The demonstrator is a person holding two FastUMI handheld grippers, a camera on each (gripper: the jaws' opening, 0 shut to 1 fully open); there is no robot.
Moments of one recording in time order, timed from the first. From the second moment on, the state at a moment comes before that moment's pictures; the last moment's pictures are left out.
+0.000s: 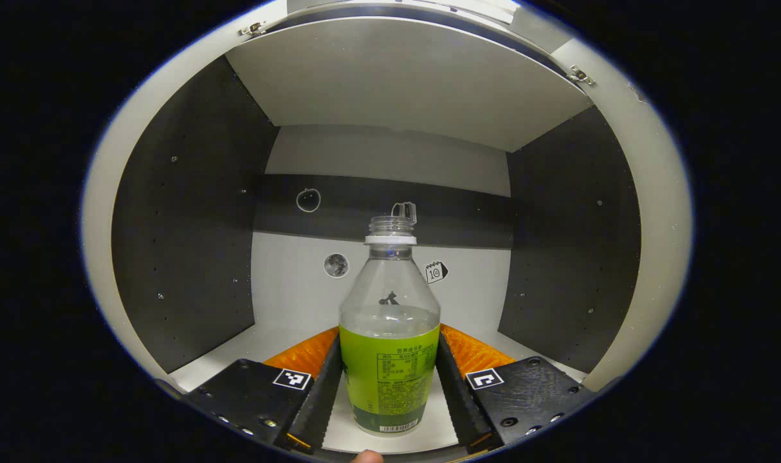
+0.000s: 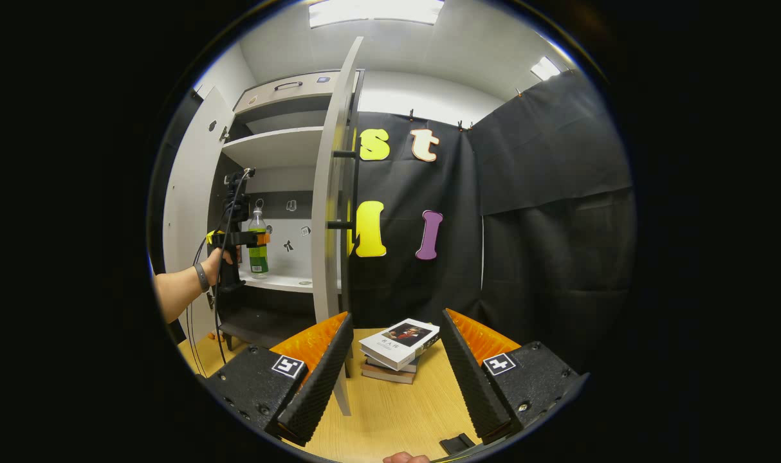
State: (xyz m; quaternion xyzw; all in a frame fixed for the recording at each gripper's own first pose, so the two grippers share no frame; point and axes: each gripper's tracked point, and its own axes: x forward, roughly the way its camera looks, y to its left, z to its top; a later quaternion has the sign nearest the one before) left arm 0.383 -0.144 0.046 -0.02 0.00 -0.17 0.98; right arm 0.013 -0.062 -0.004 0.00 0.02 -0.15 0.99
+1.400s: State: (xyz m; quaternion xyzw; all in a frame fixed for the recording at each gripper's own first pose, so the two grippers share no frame) left arm 0.099 -0.097 -0.121 -0.03 0.01 -0.18 0.98; right arm 0.007 -0.021 0.061 0.03 -0.01 -0.04 1.00
